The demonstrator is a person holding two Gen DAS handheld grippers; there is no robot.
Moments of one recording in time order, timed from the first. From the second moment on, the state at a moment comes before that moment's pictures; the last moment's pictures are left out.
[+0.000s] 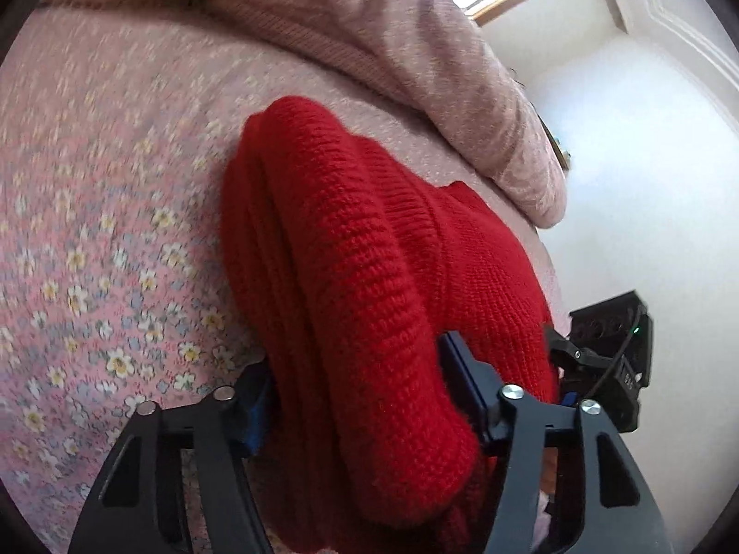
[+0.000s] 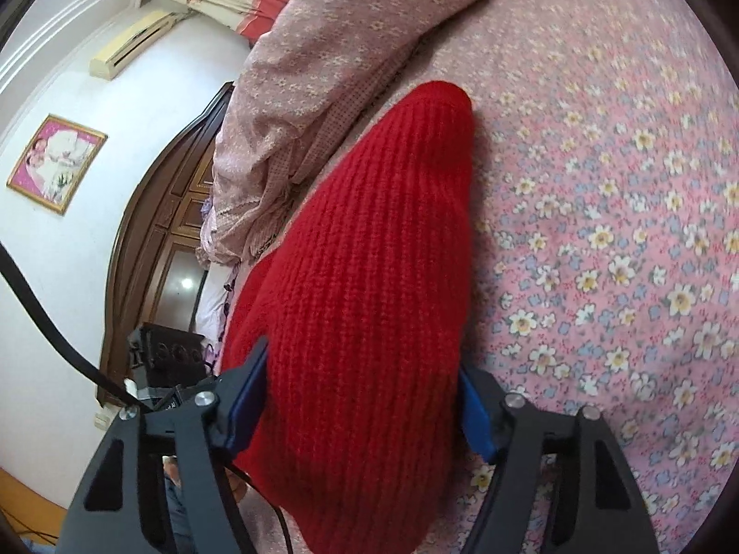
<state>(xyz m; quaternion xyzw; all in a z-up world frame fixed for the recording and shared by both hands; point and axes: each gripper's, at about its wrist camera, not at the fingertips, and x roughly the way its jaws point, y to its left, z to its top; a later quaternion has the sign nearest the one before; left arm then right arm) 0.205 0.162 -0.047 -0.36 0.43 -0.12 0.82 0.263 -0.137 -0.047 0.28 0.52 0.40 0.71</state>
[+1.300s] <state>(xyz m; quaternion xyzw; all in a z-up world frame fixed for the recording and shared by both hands) 0.349 0.034 -0.042 -0.25 0.33 -0.12 0.90 0.344 -0.267 -0.050 0.29 0.37 0.32 0.82</state>
